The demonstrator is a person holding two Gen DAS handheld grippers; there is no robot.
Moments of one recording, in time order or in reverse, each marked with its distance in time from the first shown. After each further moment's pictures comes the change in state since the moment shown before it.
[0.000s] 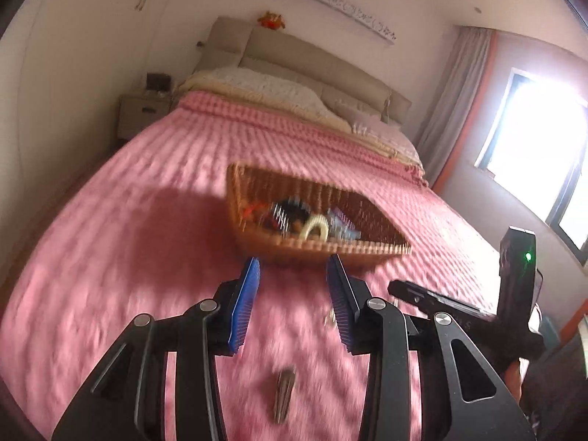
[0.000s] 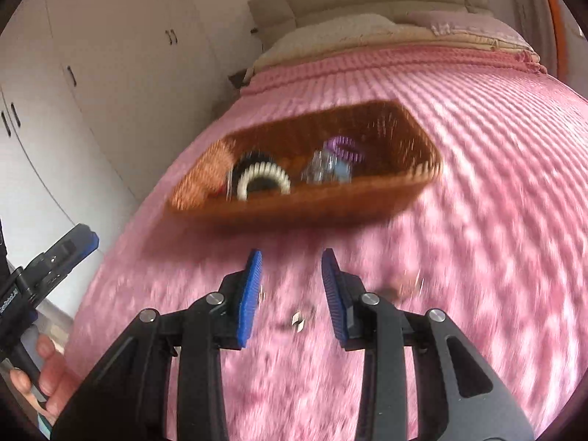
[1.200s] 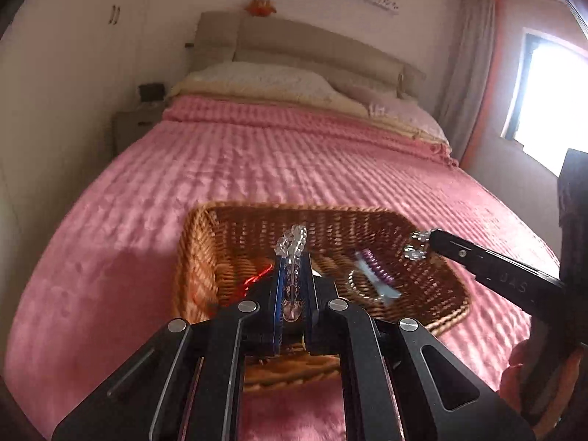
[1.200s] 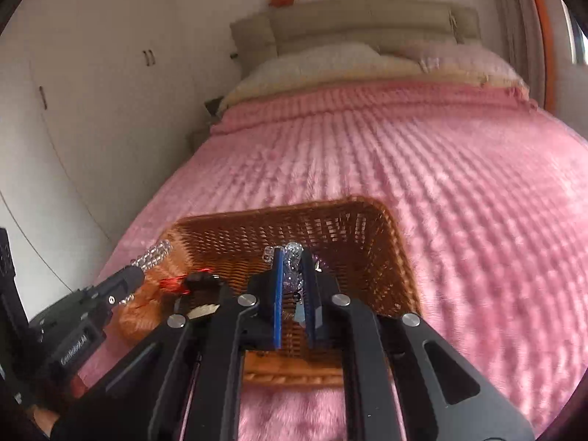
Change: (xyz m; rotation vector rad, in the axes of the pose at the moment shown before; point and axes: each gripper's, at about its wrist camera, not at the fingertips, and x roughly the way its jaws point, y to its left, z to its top) left arm 0.149 -0.033 0.081 0.123 0.042 0.118; right arm 0.051 -0.023 0.121 -0.004 -0.094 -0.099
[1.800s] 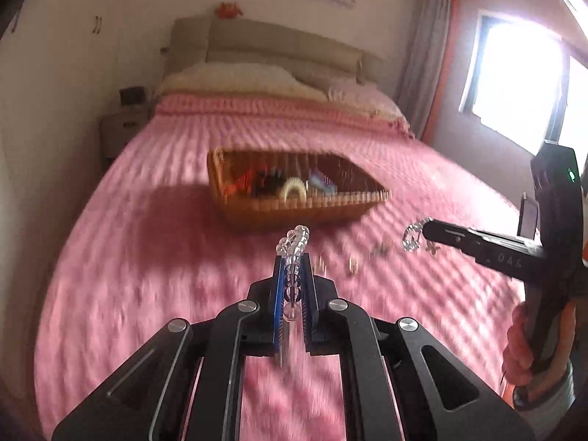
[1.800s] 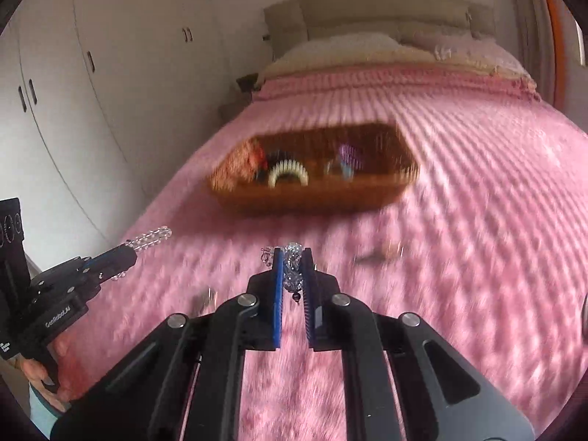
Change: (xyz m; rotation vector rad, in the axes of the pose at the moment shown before) left arm -0.171 0.007 -0.090 0.091 0.001 -0.106; right arm -0.147 0.043 -0.117 -0.080 0.033 0.066
